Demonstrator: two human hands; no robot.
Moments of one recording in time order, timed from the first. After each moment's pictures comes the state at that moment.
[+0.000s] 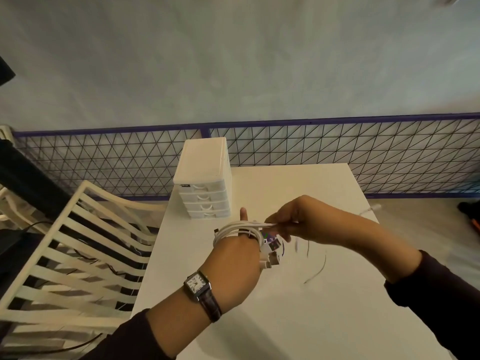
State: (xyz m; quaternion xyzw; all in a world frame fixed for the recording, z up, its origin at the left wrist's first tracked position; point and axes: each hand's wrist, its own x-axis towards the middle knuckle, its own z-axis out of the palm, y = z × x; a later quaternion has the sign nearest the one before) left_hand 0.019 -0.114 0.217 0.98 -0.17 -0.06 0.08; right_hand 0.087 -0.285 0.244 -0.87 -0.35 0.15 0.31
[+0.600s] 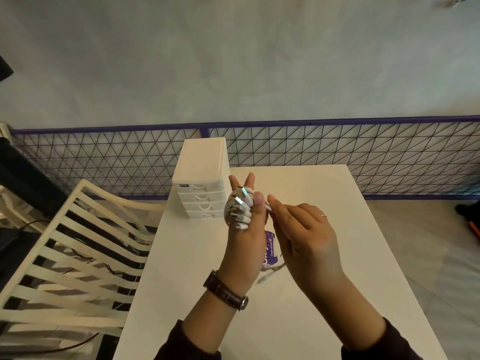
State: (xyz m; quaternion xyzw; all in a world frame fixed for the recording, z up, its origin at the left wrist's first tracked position) left_hand 0.034 -0.145 0.226 0.68 -0.04 0.11 0.73; right_hand 0.033 -0.254 0.213 -0.85 -0.24 -0.40 0.25
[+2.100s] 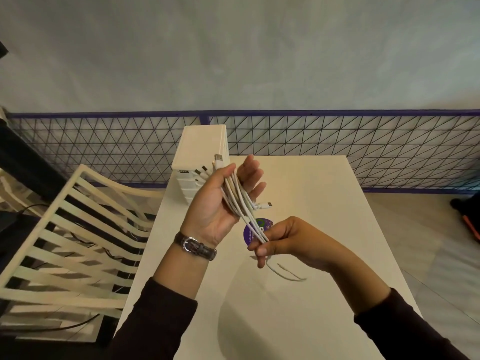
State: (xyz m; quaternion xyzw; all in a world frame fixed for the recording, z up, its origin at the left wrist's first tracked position) left_hand 0.055 -0.106 0.256 0.28 0.05 -0.19 0.94; right_hand 0.042 -0.272 0.203 -0.68 -0.19 0.34 0.63
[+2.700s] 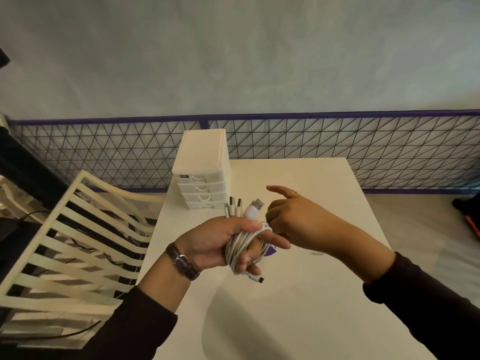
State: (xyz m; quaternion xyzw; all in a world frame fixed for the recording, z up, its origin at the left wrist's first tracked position) left_hand 0.037 -0.086 0.237 0.50 -0.11 -0.49 0.70; right_hand 0.083 -0.283 0.212 -0.85 -0.52 -0.08 0.05
